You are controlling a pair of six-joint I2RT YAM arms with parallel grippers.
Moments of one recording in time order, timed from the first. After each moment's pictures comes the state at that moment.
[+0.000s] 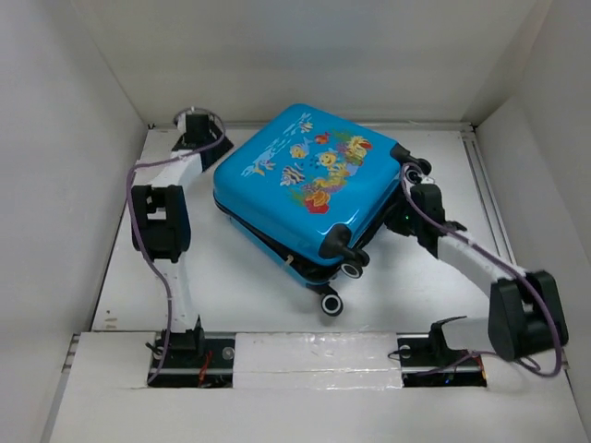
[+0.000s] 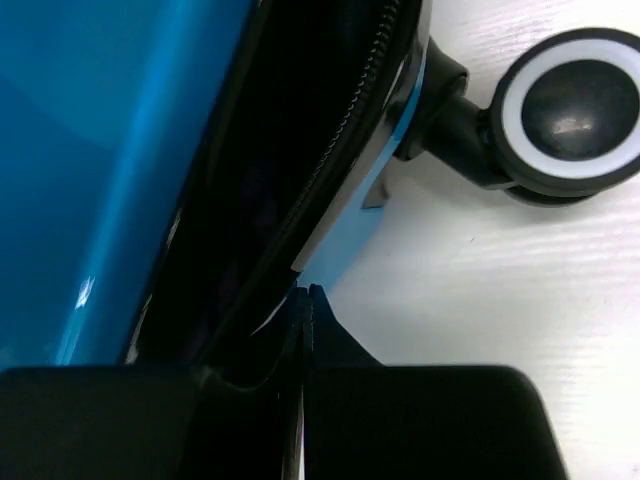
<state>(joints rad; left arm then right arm) -0.04 2.10 1.75 -0.27 -0.10 -0.69 0.22 1.24 0.64 -0.05 -0.04 0.58</state>
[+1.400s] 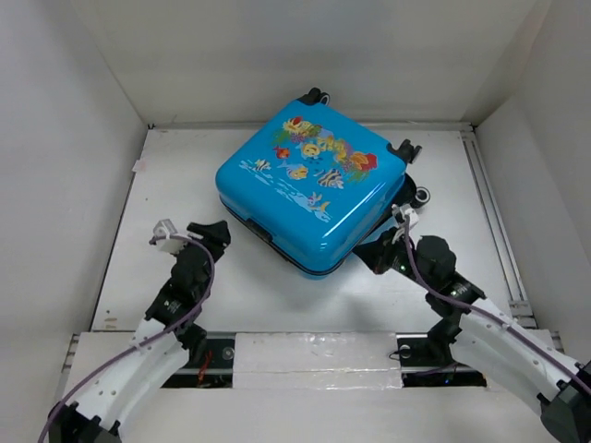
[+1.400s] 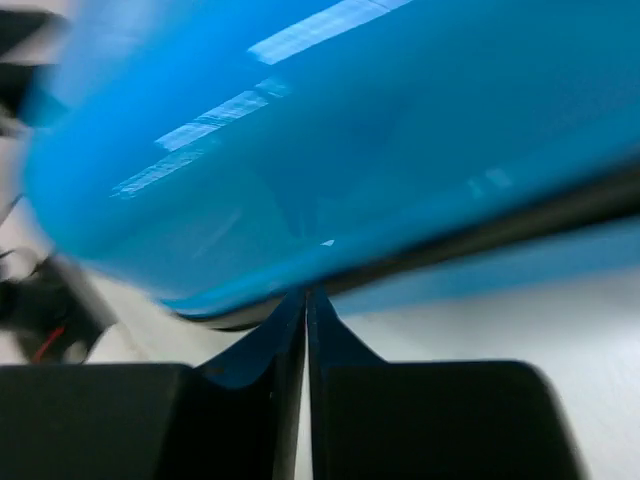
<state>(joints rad) -0.51 0.46 0.26 -0.08 -0.57 -1.01 0.61 0.66 0.38 0.14 -0.23 0.42</state>
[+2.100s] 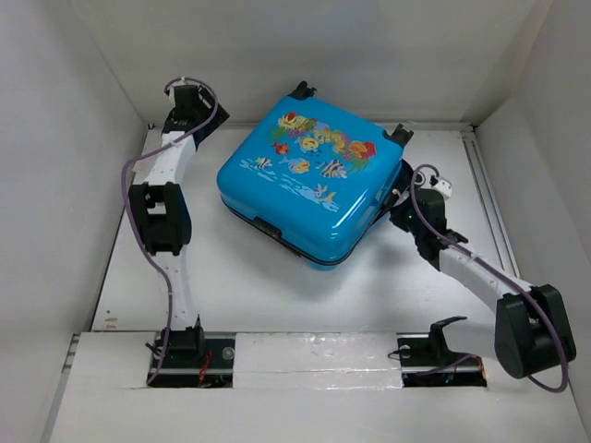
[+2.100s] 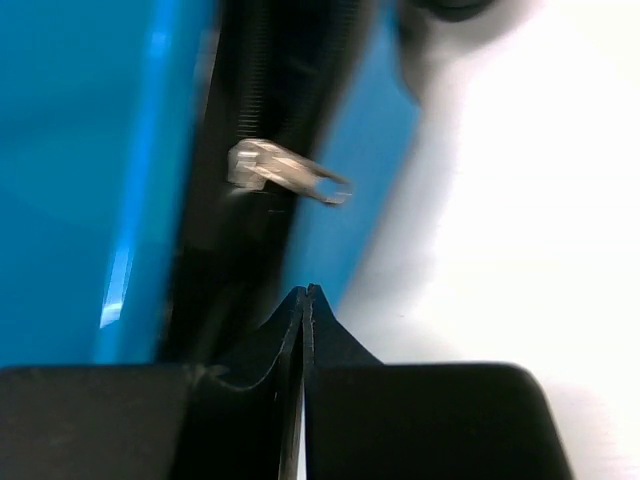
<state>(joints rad) -0.01 2.12 1.91 -0.28 -0.01 -0.71 0.26 1.22 0.62 0.10 0.21 0.71</state>
